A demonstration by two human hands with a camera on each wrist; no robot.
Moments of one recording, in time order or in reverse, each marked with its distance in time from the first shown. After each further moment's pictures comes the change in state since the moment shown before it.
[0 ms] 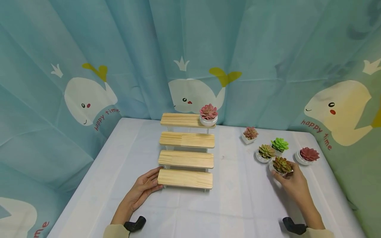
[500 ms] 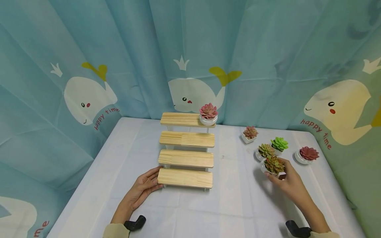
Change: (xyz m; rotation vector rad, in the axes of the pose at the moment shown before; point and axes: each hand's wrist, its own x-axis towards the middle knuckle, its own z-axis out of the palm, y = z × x) left_hand -0.001 -0.001 -0.001 0.000 -0.015 0.004; right_hand -0.019 -0.027 -0.003 0.087 -0.029 -0.260
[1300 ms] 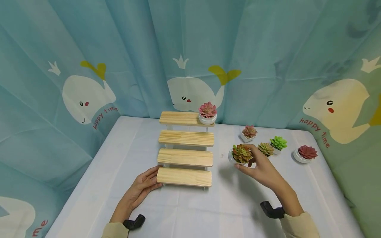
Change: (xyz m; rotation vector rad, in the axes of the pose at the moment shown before) left_hand 0.001 0.001 0.000 -0.004 0.009 -0.010; right_hand 0.028 -0.102 0.018 0.040 -0.170 -0.228
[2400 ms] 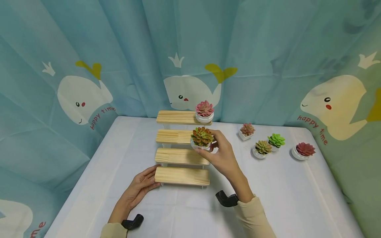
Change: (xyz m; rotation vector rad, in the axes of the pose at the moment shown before) left_hand 0.000 0.000 0.000 0.008 0.001 0.004; right_hand 0.054 -0.077 0.069 0.305 0.250 -0.227
